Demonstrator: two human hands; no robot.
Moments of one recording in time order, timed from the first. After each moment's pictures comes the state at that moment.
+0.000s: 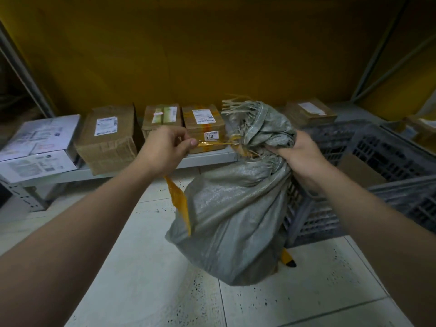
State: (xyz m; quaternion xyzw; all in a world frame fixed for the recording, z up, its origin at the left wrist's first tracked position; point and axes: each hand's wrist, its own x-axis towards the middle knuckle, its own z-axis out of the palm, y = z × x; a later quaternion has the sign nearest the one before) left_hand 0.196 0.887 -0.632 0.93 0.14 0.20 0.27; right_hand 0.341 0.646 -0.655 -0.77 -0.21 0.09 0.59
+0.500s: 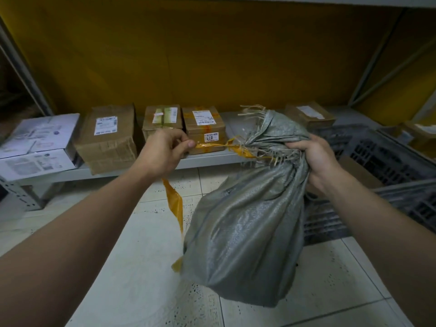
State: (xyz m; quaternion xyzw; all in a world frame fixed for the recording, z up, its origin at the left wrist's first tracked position) left_hand 0.197 0.902 -0.647 0.91 0.13 0.21 0.32; right_hand 0.343 0.634 -0.647 -0.62 -0.05 0.17 0.76
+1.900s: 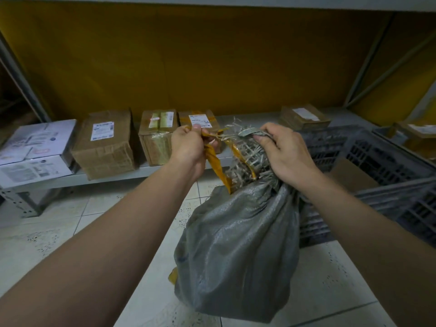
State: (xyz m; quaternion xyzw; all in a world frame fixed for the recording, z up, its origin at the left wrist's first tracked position) left_hand 0.245 0.824 -0.623 0.46 0.25 0.27 0.81; right_hand 0.311 0.655 -0.629 -0.84 -0.39 -0.11 0.36
